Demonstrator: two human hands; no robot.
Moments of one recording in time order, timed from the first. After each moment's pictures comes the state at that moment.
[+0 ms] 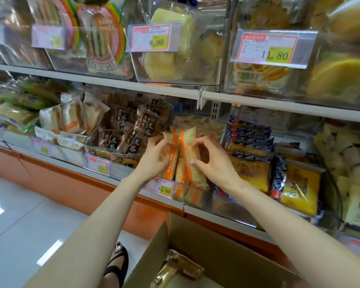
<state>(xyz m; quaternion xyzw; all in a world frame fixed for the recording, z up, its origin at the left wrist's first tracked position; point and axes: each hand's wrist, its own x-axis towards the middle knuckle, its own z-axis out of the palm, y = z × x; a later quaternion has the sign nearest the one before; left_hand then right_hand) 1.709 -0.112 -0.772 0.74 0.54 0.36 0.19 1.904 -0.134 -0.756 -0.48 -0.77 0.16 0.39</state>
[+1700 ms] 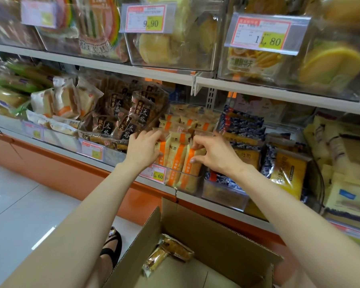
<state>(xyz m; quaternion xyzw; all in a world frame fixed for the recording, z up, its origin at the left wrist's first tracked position) 1.711 -0.122 -0.773 0.76 0.62 0.20 -0.06 1.922 -0.144 -0.735 -0.49 -0.85 0.05 0.20</state>
